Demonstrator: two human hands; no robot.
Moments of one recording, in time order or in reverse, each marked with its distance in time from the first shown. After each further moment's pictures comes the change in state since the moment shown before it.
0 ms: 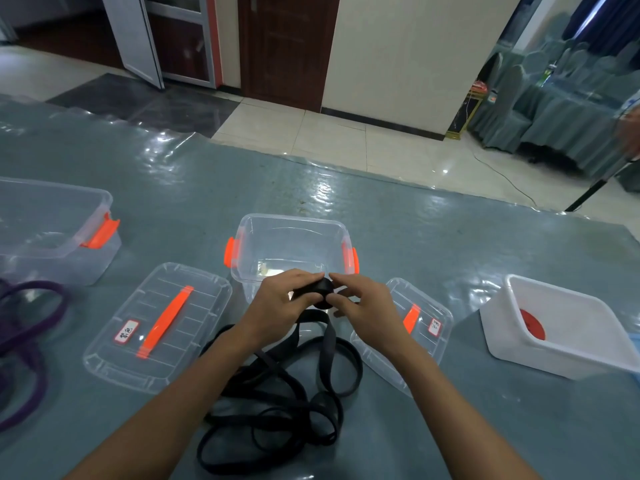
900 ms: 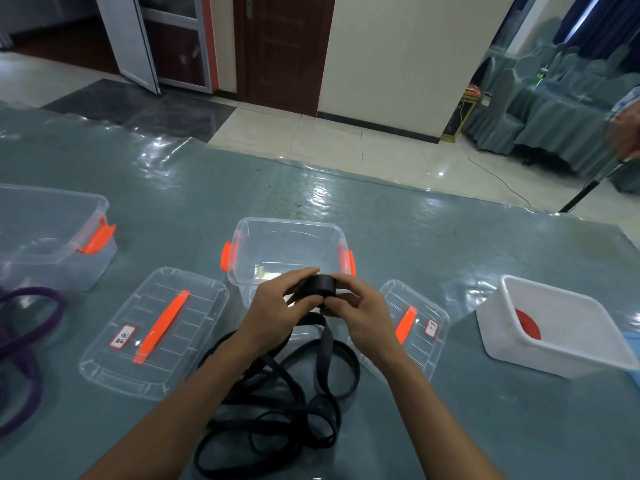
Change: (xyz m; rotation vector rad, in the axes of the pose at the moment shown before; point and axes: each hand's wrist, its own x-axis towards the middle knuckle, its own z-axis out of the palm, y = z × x) left_hand -0.004 0.004 0.005 -0.100 0.051 -0.057; right_hand -0.013 -0.008 0.008 0.539 0.045 0.079
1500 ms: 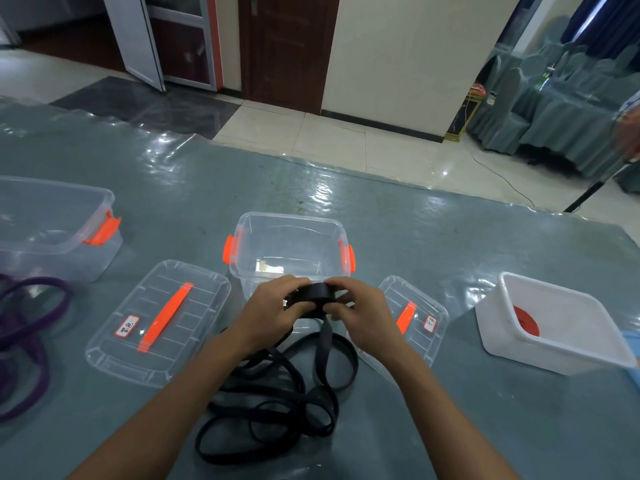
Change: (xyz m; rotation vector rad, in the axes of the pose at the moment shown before) left_hand -0.014 -0.005 -0.006 0.236 -0.091 0.099; right_hand -0.007 -0.004 -0.010 -0.500 -0.063 -0.049
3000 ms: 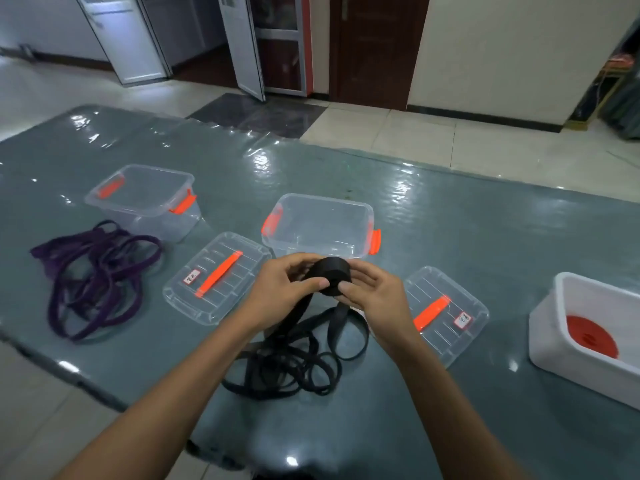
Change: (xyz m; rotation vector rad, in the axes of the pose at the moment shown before) left_hand -0.030 0.092 0.035 -0.214 0.181 -0.297; right_hand -0.038 0.032 -0.044 0.836 -0.172 0.090
